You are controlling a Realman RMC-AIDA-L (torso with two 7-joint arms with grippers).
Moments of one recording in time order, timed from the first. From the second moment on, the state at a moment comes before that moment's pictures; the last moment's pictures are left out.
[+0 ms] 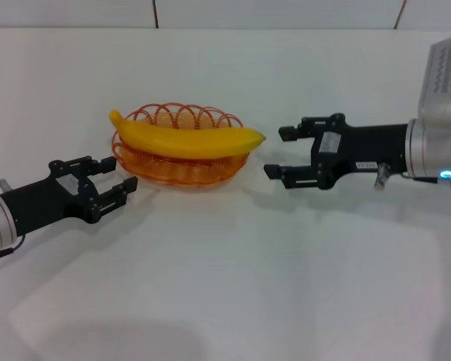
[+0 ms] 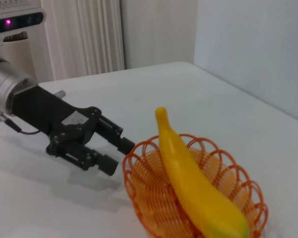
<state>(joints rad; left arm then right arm) -0.40 -2.04 1.05 0.47 1.54 1.15 -0.99 0.47 2.04 -1.24 -0.78 -1.75 -1.20 1.40</state>
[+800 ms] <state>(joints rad) -0.38 -2.04 1.04 0.46 1.54 1.15 -0.98 0.45 2.03 -1.13 -0.73 -1.75 -1.30 1.32</state>
